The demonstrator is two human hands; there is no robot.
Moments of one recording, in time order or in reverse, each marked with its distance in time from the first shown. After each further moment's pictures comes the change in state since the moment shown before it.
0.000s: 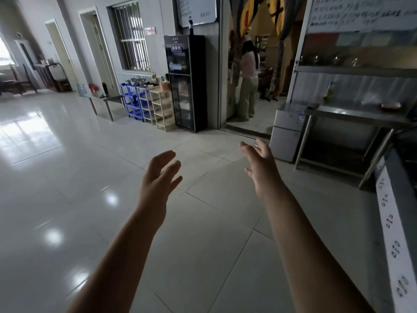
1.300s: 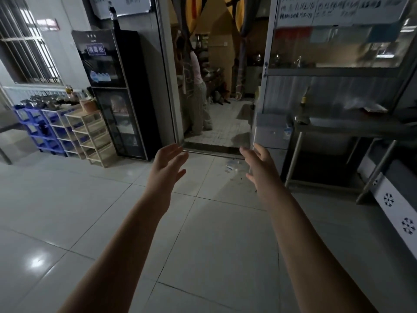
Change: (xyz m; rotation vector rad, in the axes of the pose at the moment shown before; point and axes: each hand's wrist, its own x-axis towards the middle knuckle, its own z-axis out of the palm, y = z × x) left_hand 0.784 -0.169 0.147 0.037 -0.391 -0.078; right_hand 0.699 0.102 0.152 -0.030 0.289 0.041
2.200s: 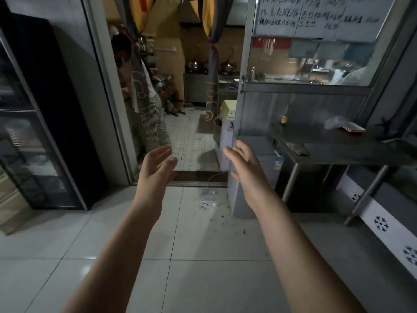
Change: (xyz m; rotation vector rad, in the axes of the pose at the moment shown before) left_hand 0.564 -0.098 0.003 -0.112 -0.179 -0.005; right_hand 0.494 0.020 0.174 -0.079 0.166 -0.098
